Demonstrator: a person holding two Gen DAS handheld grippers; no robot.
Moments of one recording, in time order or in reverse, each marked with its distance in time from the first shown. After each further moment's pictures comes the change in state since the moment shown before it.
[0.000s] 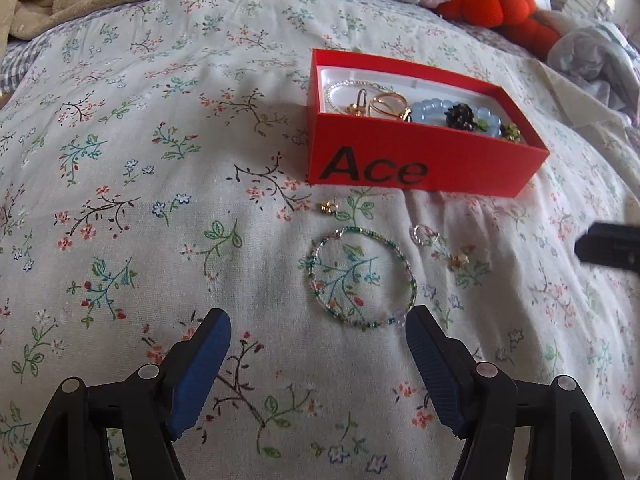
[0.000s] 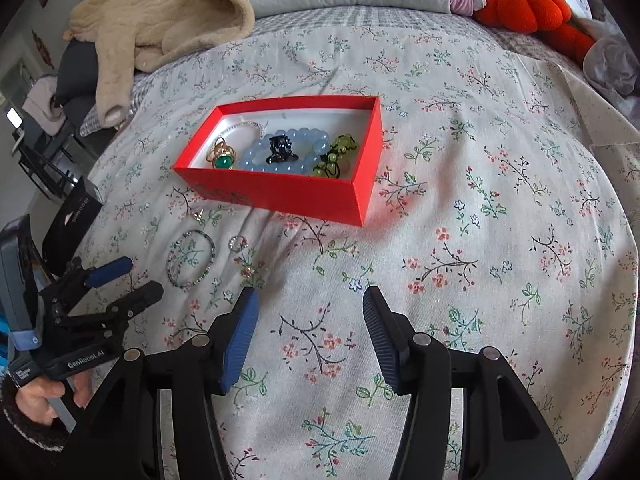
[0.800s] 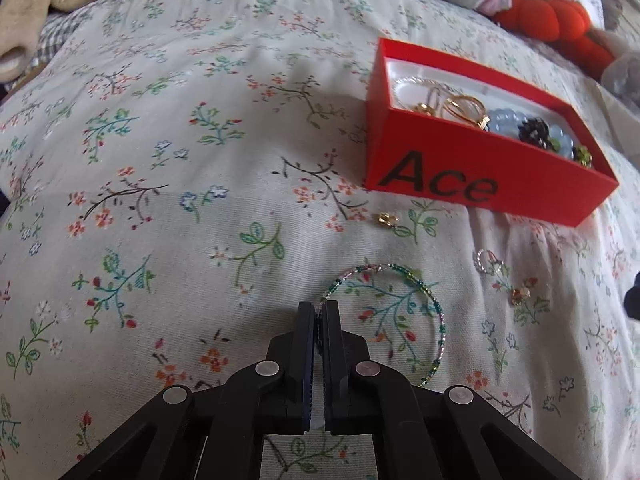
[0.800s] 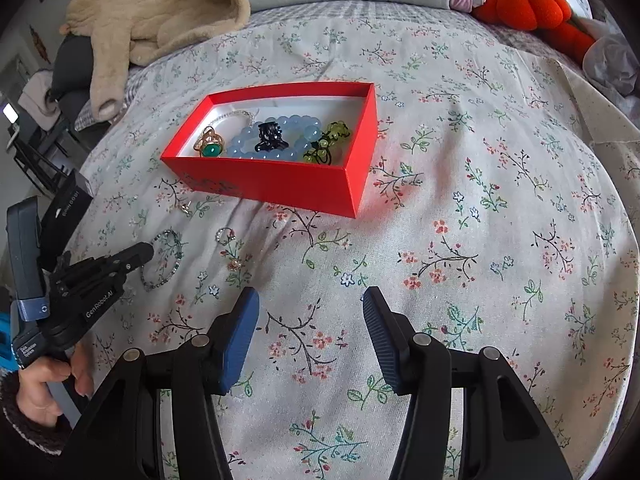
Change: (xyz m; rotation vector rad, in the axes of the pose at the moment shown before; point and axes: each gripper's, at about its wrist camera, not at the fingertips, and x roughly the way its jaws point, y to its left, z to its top) left arm 0.023 0.017 0.004 -0.117 0.003 0.108; right arm 0.011 -0.002 -0.001 0.000 0.009 -0.015
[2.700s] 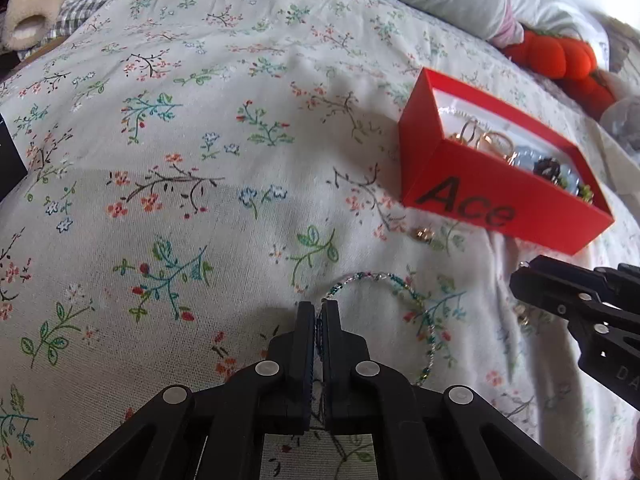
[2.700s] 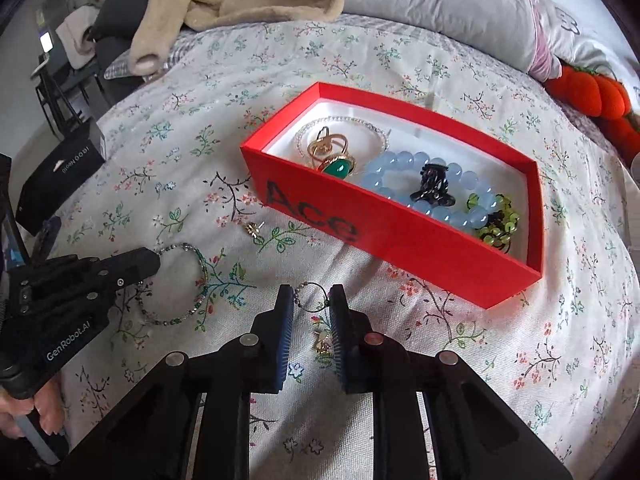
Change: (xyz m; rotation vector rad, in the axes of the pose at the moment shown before) left arm -0.009 0.031 0.001 -0.081 -0.034 -0.058; right arm 0.057 0.093 0.027 -0.245 -0.062 -0.028
